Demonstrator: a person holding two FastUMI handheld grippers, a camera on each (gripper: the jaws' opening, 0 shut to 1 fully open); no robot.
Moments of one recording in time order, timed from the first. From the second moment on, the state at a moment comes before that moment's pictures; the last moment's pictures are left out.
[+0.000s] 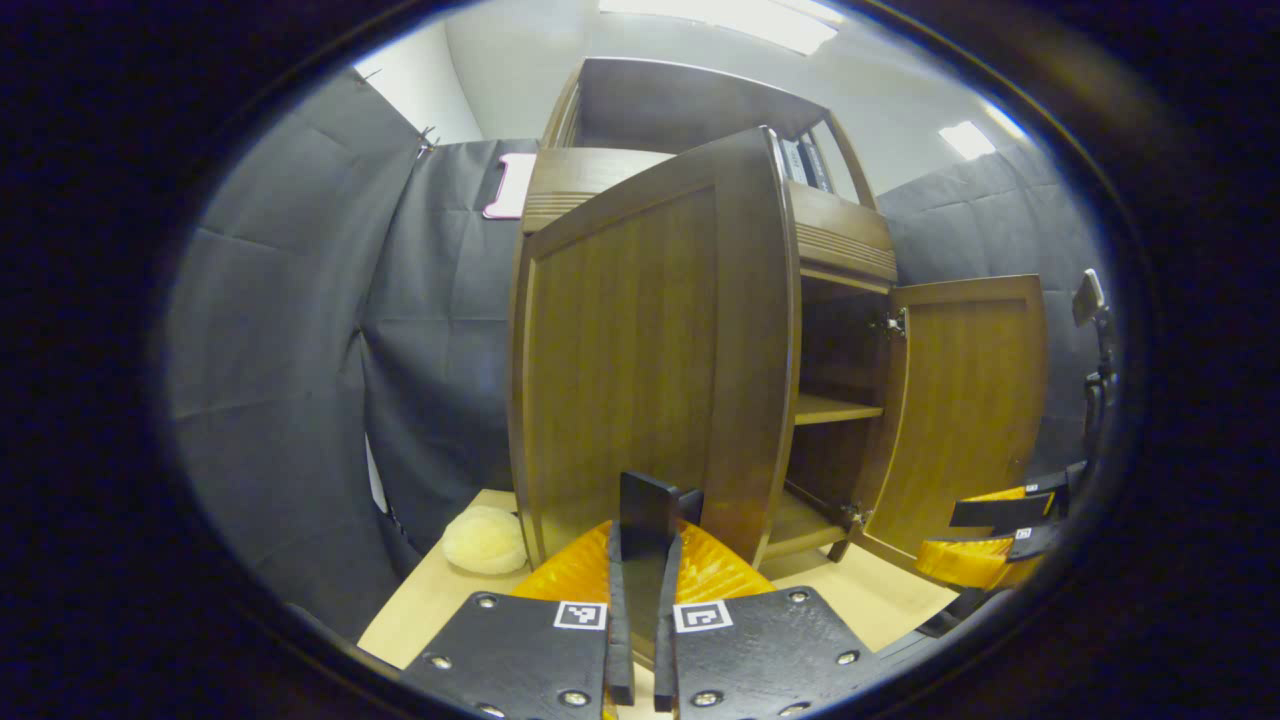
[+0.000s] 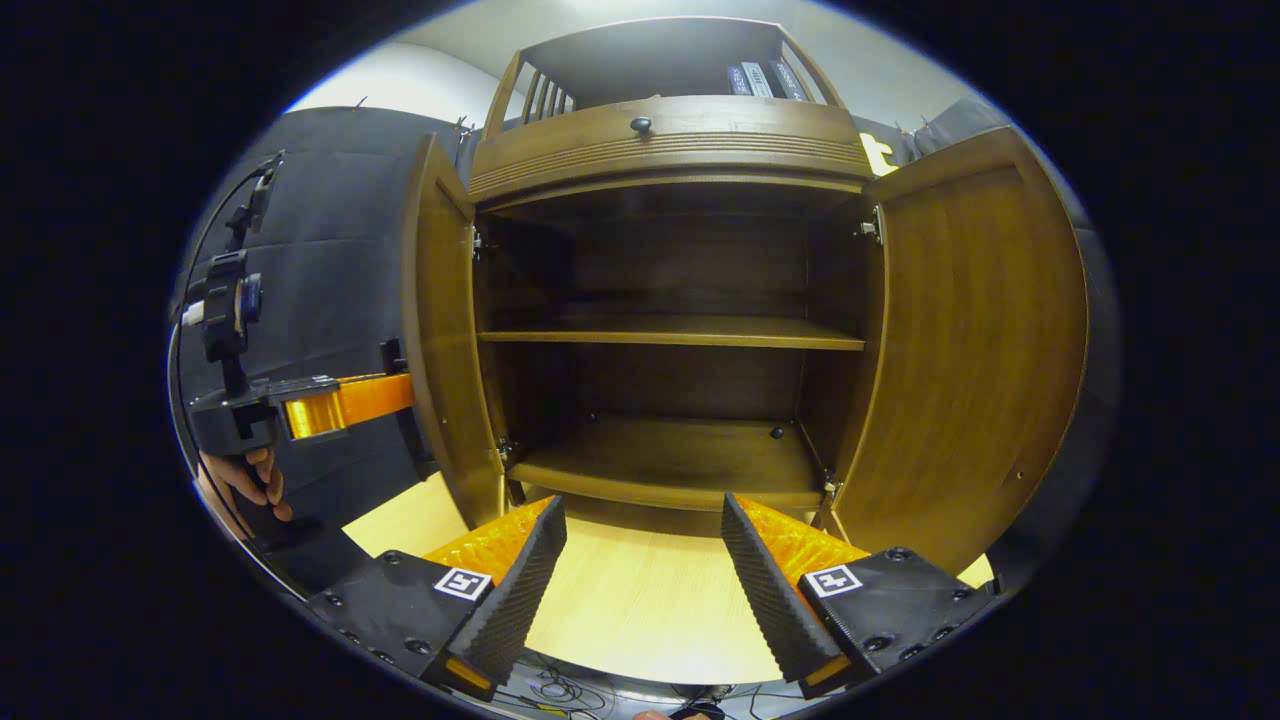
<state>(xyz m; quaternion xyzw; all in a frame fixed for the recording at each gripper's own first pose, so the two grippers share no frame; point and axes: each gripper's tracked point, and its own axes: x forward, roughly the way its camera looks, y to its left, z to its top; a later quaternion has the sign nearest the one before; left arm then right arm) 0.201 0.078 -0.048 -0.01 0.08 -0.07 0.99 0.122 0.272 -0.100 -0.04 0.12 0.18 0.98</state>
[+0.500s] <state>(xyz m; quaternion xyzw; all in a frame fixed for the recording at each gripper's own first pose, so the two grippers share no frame) 0.183 0.163 -0.036 0.01 0.03 -0.08 1.00 0.135 0.258 -0.093 -0.06 0.12 0.15 0.98</state>
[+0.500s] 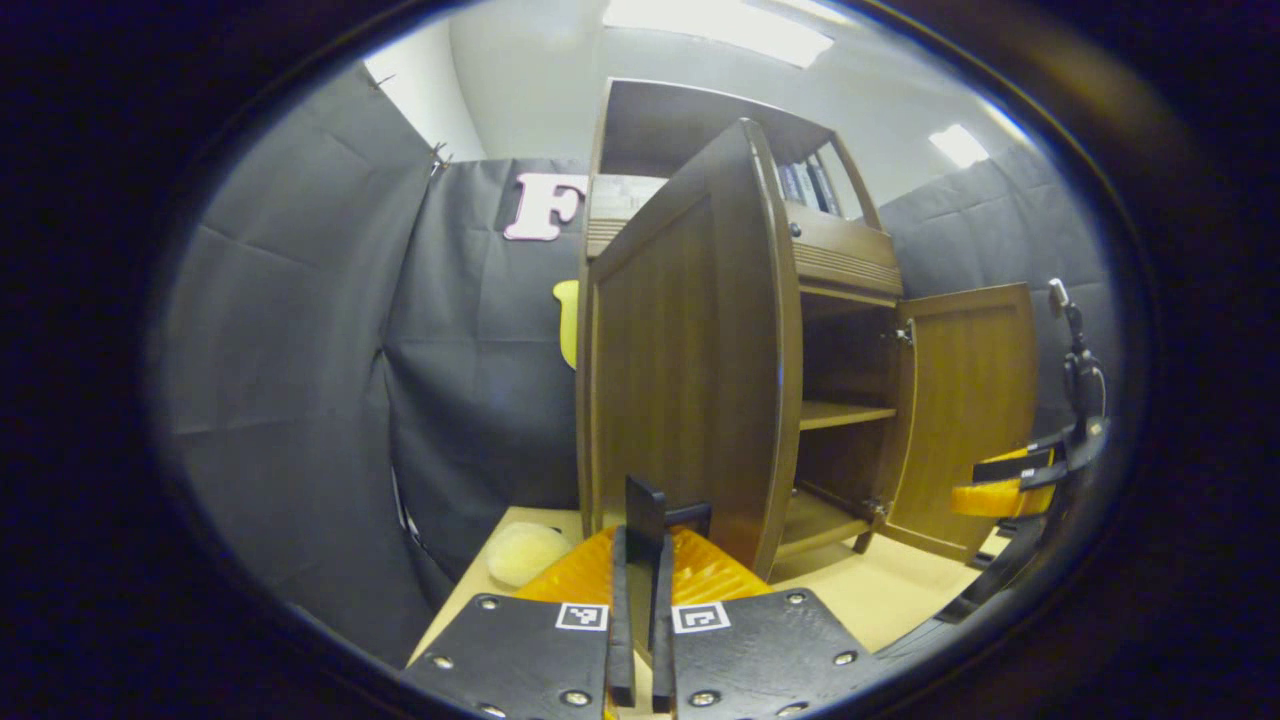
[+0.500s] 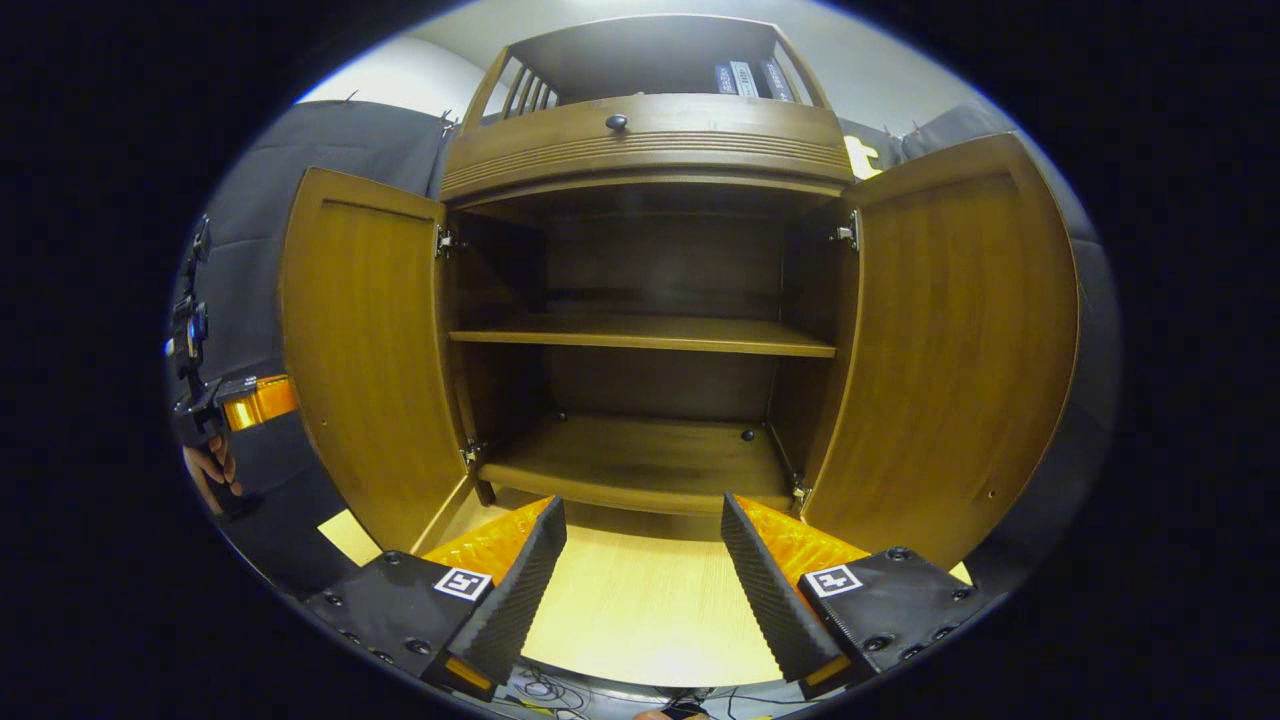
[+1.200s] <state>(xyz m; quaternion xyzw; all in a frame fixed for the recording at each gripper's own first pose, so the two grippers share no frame) 0.176 0.227 -0.037 0.02 0.02 -0.10 0.99 0.152 0.243 -0.053 -0.07 0.10 0.13 0.98</state>
